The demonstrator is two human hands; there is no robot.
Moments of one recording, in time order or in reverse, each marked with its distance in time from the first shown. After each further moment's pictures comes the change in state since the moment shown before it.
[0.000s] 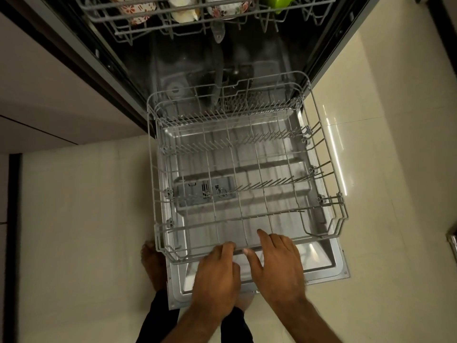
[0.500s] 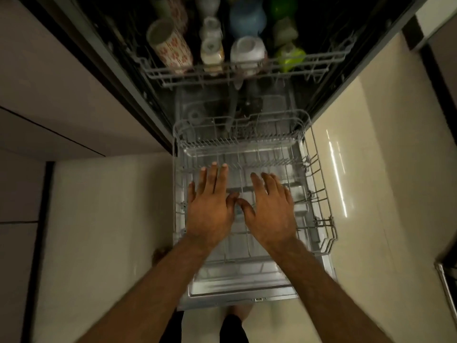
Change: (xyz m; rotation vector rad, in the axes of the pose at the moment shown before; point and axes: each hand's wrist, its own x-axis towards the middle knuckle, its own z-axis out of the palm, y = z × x) left_hand 0.086 0.040 -0.159 0.159 0.277 0.039; right_hand 0.100 -0.081 -0.129 -0.015 0.068 -0.134
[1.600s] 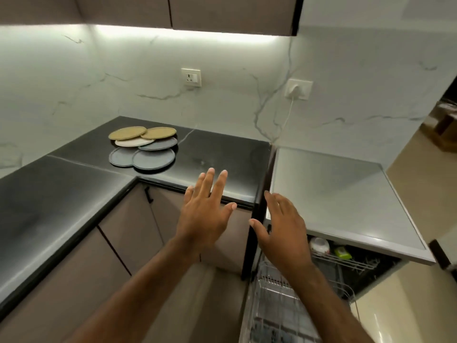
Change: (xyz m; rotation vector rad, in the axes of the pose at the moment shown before) left_hand -0.217 -0.076 -0.595 -0.008 0.667 -0.046; right_hand -0.129 -0.417 -0.397 0.151 0.354 -0.520
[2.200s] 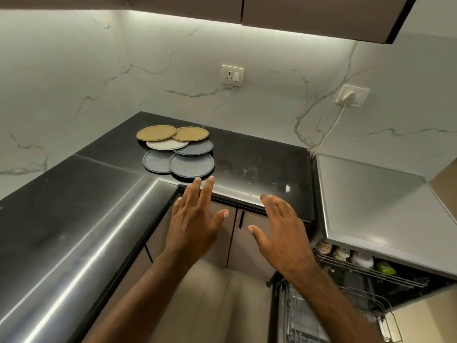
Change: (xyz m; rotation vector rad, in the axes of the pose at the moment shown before) left_hand 0.024 -0.253 -0.094 -0.144 0.004 -0.131; right_hand 0.081 -0.212 0.123 -0.088 -0.094 -0.073
